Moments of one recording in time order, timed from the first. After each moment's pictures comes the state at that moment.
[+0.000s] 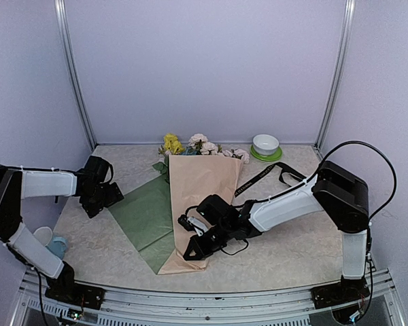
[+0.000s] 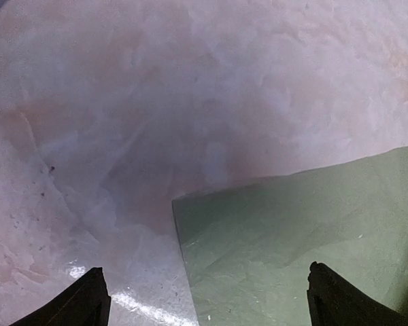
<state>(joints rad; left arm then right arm) -0.24 1.47 0.78 -0.35 -0.24 -0.79 1.09 2.05 1.16 0.00 -0.46 0.55</state>
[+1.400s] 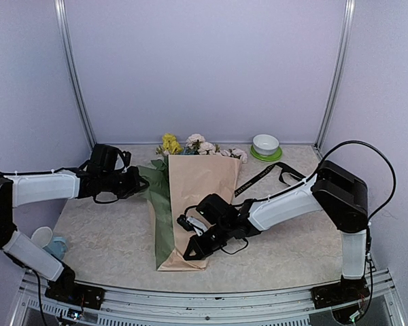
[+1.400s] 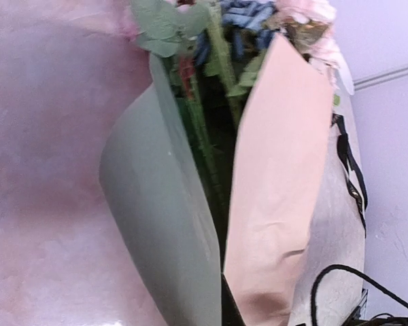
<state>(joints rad) -0.40 1.43 0.79 -0.04 0.24 -0.73 1.09 2.06 1.17 -0.02 -0.47 0.52</state>
